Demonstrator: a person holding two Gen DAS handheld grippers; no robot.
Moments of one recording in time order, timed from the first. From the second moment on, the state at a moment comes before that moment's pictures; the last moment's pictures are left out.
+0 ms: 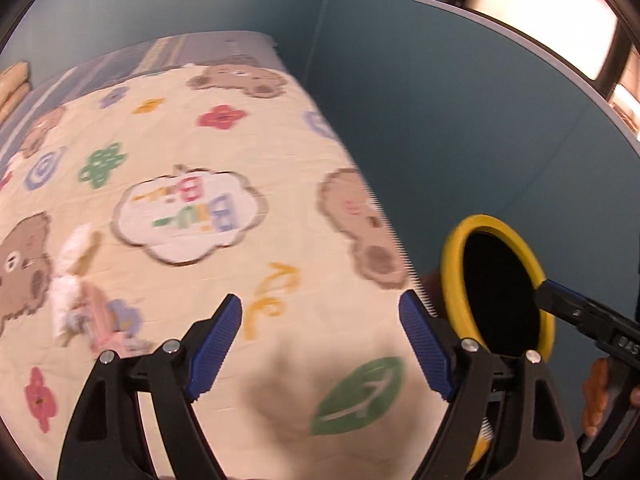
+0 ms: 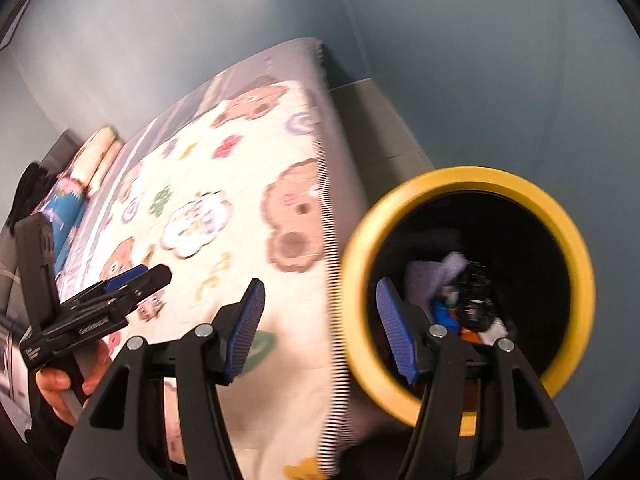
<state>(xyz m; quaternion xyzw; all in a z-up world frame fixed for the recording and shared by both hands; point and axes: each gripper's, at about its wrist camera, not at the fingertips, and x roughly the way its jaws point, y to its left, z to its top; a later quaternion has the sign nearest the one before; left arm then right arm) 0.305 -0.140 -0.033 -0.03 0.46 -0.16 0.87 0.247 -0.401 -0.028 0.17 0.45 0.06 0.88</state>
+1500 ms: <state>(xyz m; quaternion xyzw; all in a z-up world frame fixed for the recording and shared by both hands) 0.396 0.119 -0.126 -0.10 0.53 0.00 0.84 0.340 -0.062 -0.099 0.01 0.55 0.27 0.79</state>
